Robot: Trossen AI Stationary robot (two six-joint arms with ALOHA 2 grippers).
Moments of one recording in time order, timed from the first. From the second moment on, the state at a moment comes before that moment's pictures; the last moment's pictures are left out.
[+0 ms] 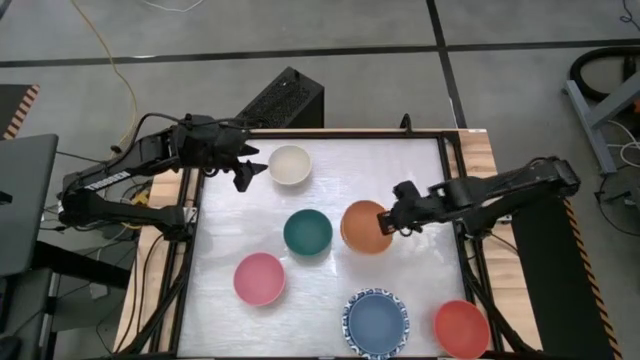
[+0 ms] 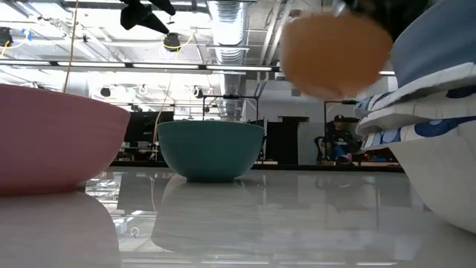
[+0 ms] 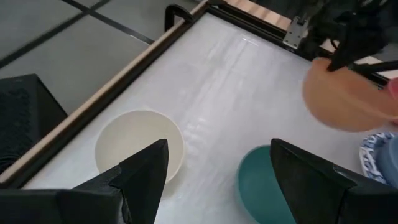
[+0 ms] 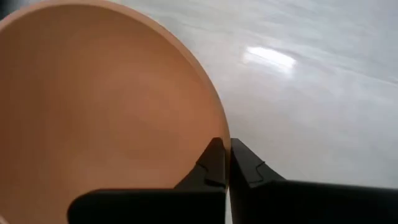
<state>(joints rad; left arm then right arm) 0.34 1.02 1.24 -0.73 -0.04 -0.24 0.22 1.12 1.02 -0.90 0.26 1.36</state>
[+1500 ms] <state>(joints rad) 0.34 1.05 1.24 -0.72 -0.01 -0.29 0.77 1.31 1.10 -0.75 0.19 1.57</state>
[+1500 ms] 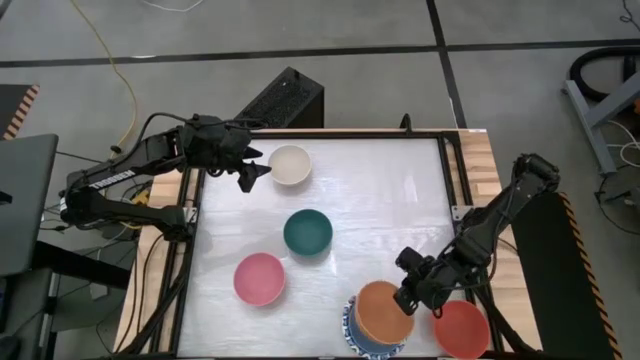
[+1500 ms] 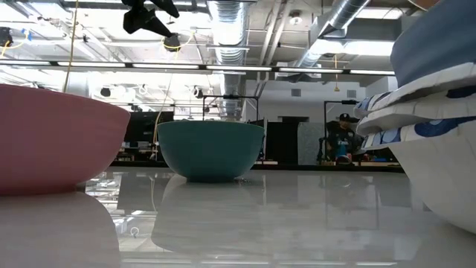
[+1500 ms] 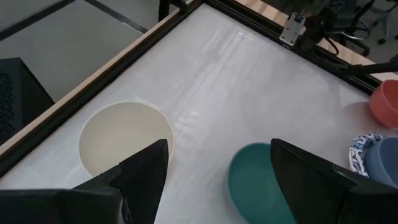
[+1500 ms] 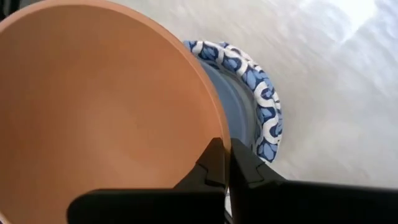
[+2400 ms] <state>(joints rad) 0.34 1.05 1.24 -0.72 -0.04 -0.30 0.76 1.43 1.14 -0.81 0.14 1.49</state>
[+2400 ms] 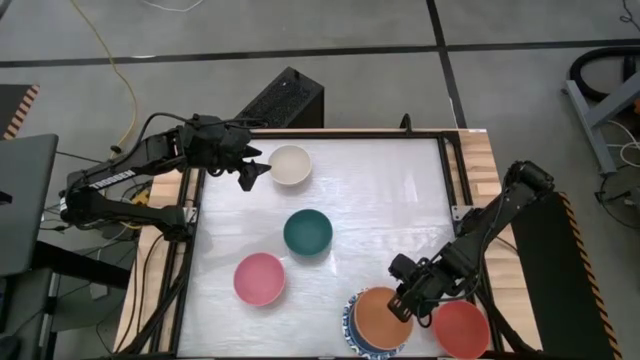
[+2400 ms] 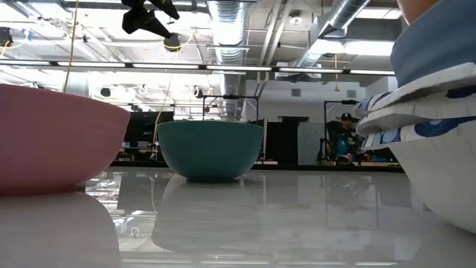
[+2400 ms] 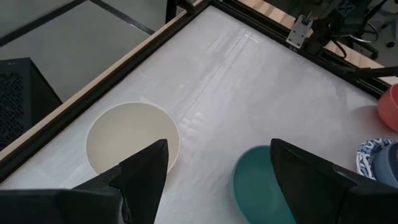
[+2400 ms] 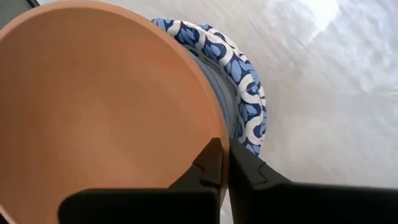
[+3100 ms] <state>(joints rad) 0.34 1.05 1.23 -0.73 -0.02 -0.27 0.75 1.43 1.14 -0.82 0.18 1.45</state>
